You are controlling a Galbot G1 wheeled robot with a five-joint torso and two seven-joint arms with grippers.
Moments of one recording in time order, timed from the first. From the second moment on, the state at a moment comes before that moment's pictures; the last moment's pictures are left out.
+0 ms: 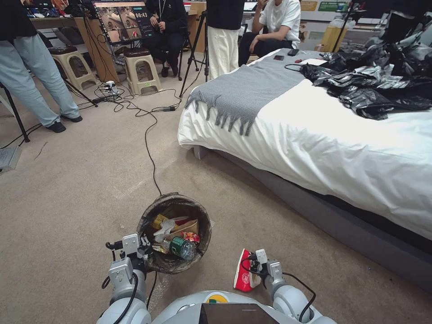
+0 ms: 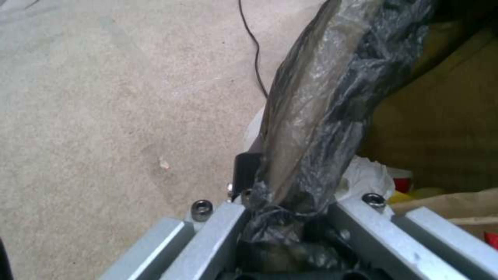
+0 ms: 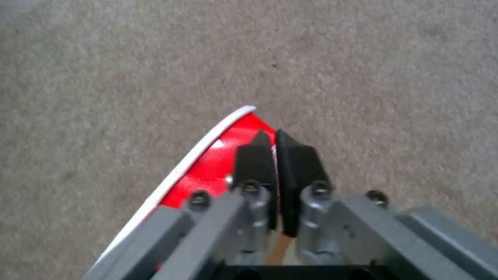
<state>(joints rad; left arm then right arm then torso) 1.89 -1.49 -0.45 -2.32 -0.19 0.32 -0.42 -1.48 1.06 0.05 1.60 0.49 -0.21 0.25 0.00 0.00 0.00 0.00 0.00</state>
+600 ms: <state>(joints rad) 1.89 -1.49 -0.45 -2.32 -0.19 0.32 -0.42 -1.49 1.04 0.08 1.62 0.42 -0.16 0.23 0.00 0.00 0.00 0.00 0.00</state>
